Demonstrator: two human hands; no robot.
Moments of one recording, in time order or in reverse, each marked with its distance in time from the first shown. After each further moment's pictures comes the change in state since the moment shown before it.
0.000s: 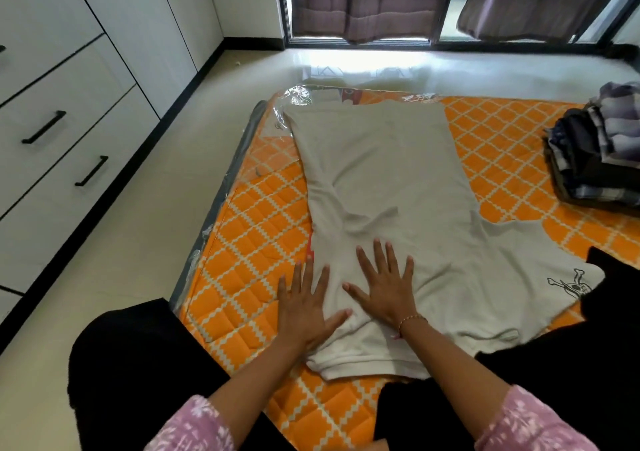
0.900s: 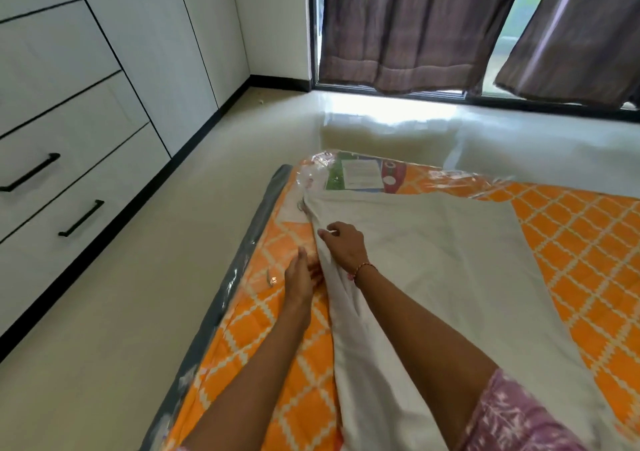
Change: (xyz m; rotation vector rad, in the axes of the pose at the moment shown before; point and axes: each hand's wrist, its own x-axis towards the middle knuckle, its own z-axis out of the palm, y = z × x) left_hand 0.288 -0.075 -0.094 -1.805 0.245 -0.674; right_hand 0.335 -0.113 -0.118 0.785 0.044 0.069
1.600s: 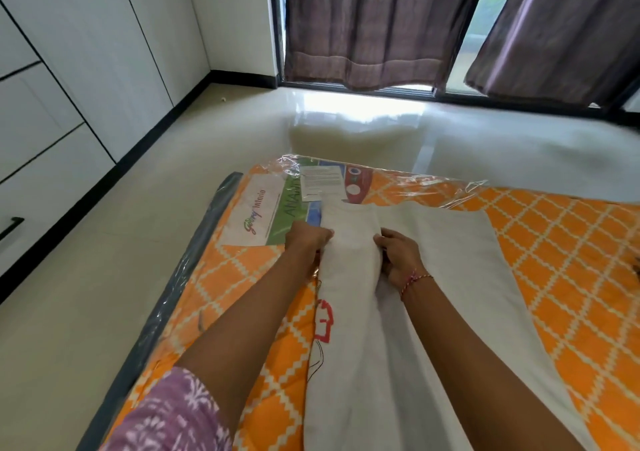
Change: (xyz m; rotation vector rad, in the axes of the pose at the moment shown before) left_hand 0.104 0.034 0.131 0.552 -0.050 -0.083; right_hand 0.054 0.083 -0.108 0.946 0.280 0.444
